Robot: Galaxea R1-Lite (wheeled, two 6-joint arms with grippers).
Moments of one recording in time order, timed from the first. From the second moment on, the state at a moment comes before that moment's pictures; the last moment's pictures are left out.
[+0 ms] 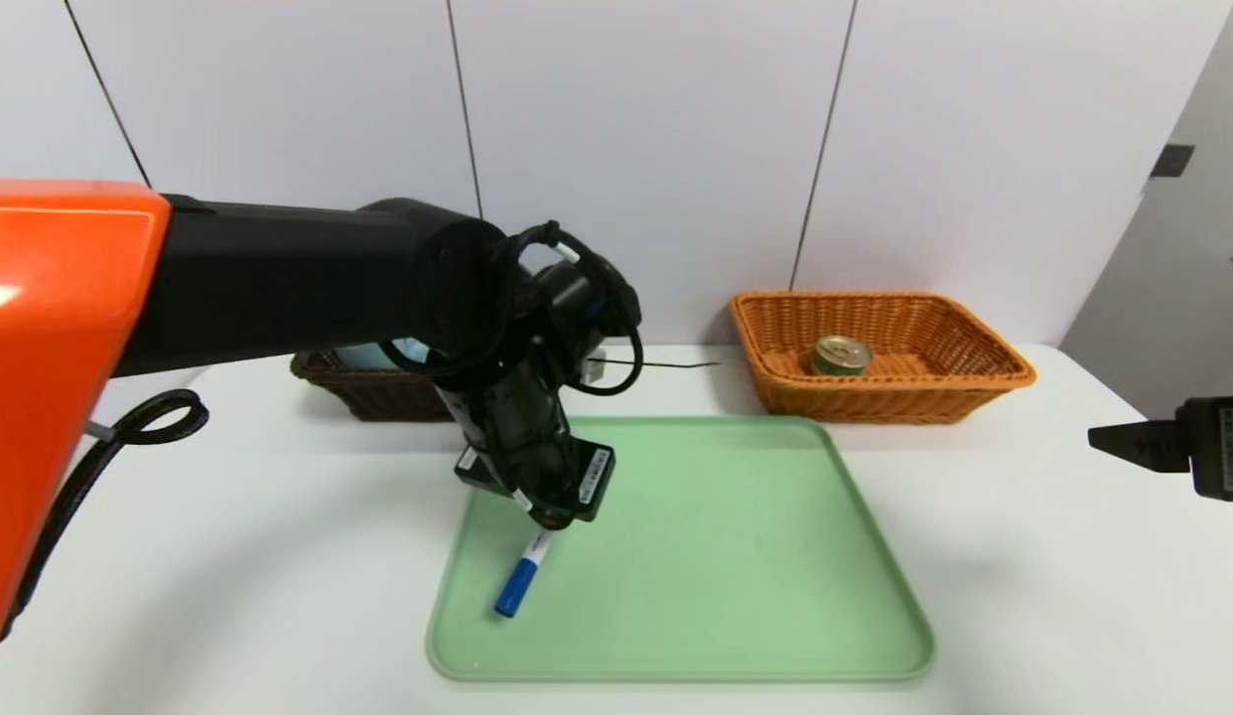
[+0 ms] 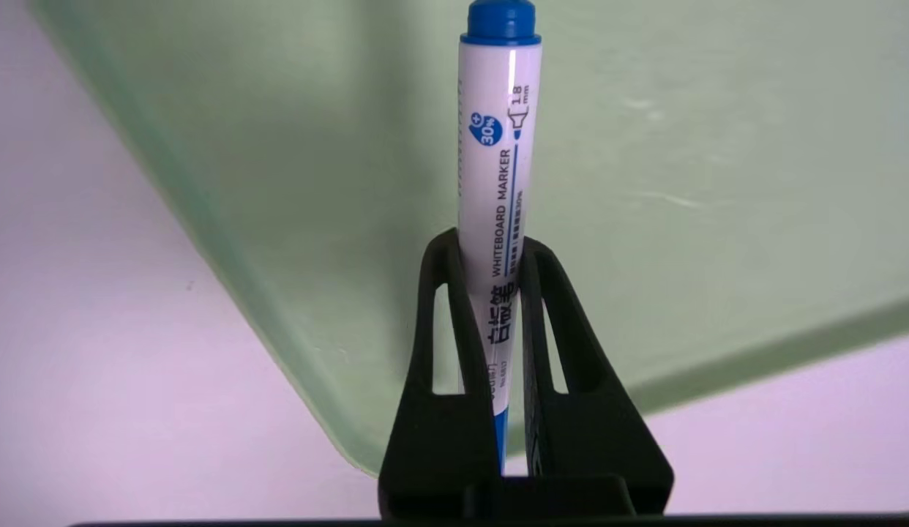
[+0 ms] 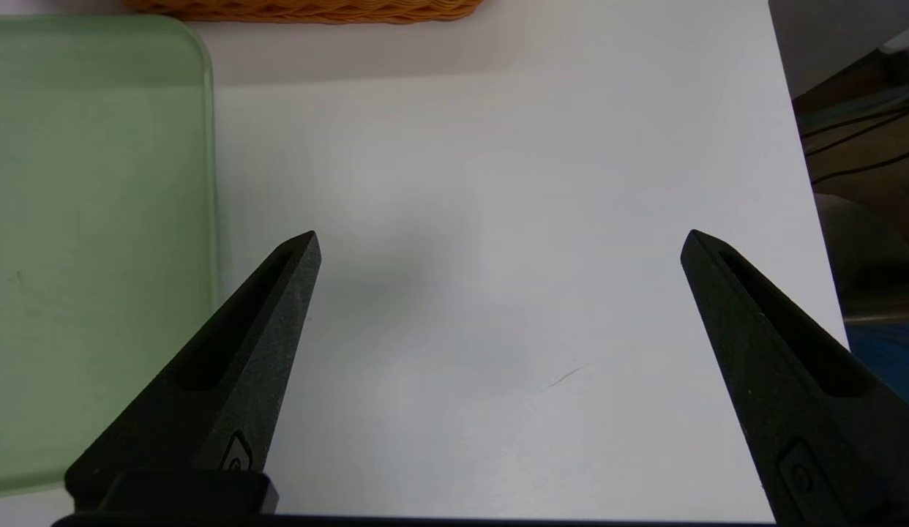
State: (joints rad) left arm -0.71 2.06 -1.82 0.94 0.07 -0.33; right arm 0.18 1.22 -0.98 0.42 -0.32 0.08
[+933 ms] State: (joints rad) left arm -0.54 1.88 -1.89 0.31 0.18 -0.34; right arm 0.17 1.23 -0.97 0.42 -0.31 0.07
